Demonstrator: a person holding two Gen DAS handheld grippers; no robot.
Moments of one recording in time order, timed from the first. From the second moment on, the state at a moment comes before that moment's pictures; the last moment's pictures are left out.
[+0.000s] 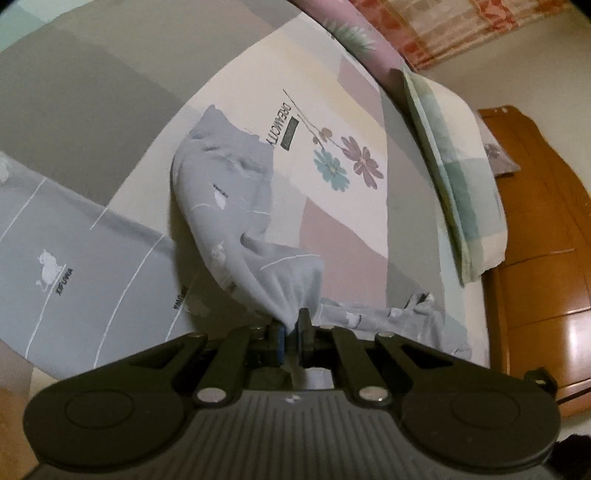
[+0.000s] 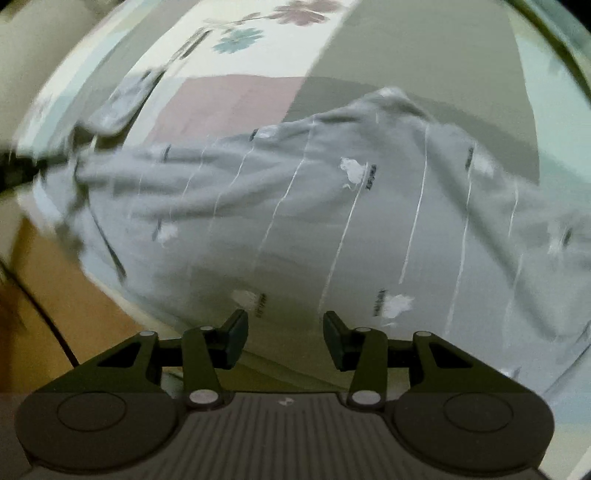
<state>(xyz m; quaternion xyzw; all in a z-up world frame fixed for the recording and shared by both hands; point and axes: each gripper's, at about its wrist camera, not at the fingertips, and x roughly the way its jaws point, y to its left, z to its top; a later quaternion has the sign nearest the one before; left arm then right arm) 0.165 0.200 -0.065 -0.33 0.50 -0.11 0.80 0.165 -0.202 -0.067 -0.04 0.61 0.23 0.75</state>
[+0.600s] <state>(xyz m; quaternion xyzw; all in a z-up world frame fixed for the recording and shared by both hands) 0.172 0.198 -0.090 -0.32 0.53 -0.09 0.78 0.079 -0.154 -0.094 -0.51 0.38 0.43 0.64</state>
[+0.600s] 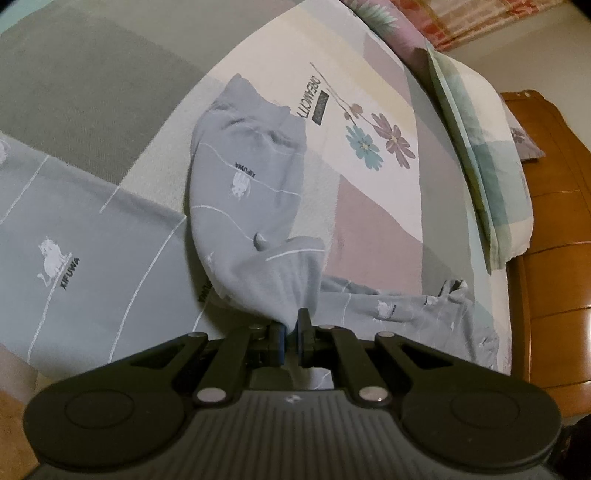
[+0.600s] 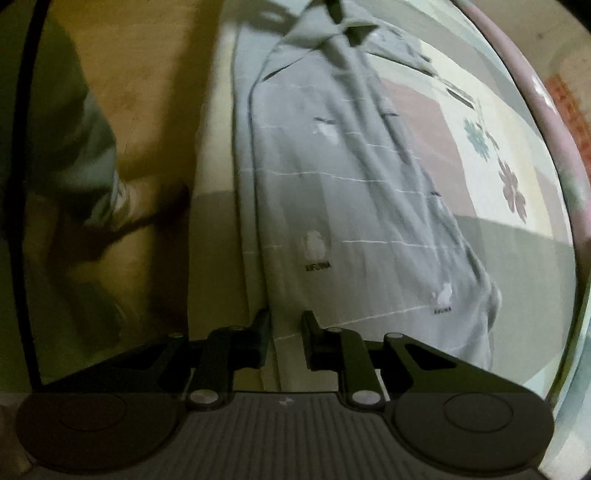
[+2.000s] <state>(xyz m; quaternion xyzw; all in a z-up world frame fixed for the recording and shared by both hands) 0.237 0.141 -0.028 -0.17 0.56 -0.17 0.79 0.192 -0.299 -0.067 -0.12 0.55 0.09 0.82</state>
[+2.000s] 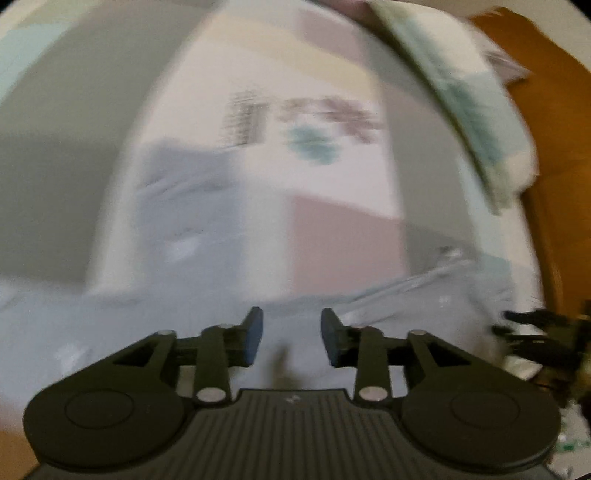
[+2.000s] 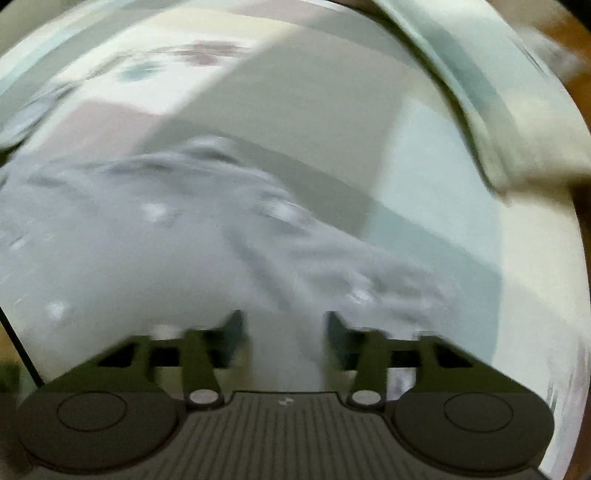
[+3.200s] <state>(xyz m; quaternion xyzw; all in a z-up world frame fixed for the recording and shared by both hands) 0.421 -0.084 -0.136 -0.32 0.62 -0.40 0.60 0.216 -0.297 -0.088 -0.03 0.51 0.14 0.85</state>
